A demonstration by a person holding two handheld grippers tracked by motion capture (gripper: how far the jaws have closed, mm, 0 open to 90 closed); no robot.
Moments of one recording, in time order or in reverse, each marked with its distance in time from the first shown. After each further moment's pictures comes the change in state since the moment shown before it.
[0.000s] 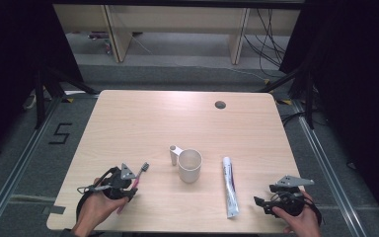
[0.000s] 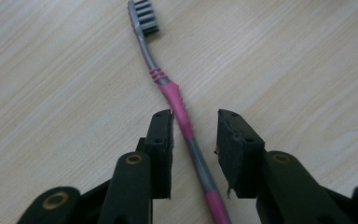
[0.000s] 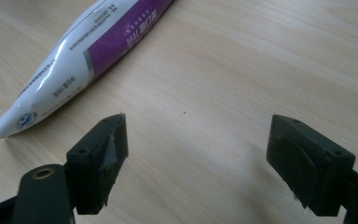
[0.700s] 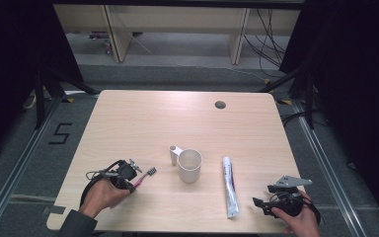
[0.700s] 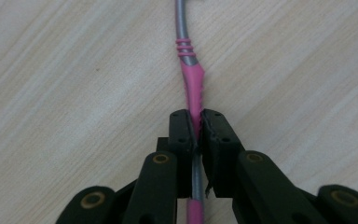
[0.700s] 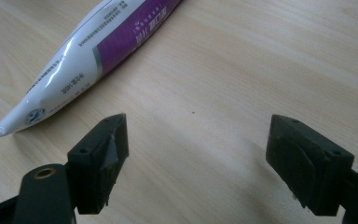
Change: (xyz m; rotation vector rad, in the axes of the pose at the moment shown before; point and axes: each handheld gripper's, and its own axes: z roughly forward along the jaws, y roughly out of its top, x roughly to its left) left arm 0.013 0.022 0.019 0.231 -0.080 0.019; right arm 0.001 0.001 0.001 0.008 0.013 -0.034
